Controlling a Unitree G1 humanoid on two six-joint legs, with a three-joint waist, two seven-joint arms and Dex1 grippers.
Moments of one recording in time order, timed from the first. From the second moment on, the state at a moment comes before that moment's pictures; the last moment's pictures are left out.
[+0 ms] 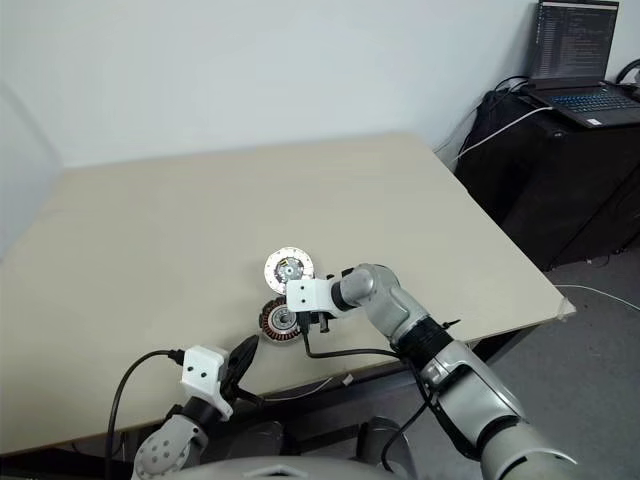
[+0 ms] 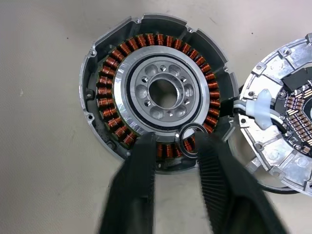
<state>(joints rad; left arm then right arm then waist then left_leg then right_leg) 0.55 0.18 -0.17 -0.27 -0.07 -0.10 -0.29 -0.61 -0.27 0.62 0.37 -0.31 0.16 1.01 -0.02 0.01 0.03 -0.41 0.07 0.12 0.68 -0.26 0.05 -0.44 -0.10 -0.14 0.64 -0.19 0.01</state>
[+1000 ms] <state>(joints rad) 0.54 0.18 -0.17 -0.17 -0.08 -0.18 -0.31 -0.60 -0.26 0.63 0.28 -0.30 0.16 1.05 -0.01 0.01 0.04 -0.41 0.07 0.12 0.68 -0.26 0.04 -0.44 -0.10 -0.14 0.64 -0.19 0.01</state>
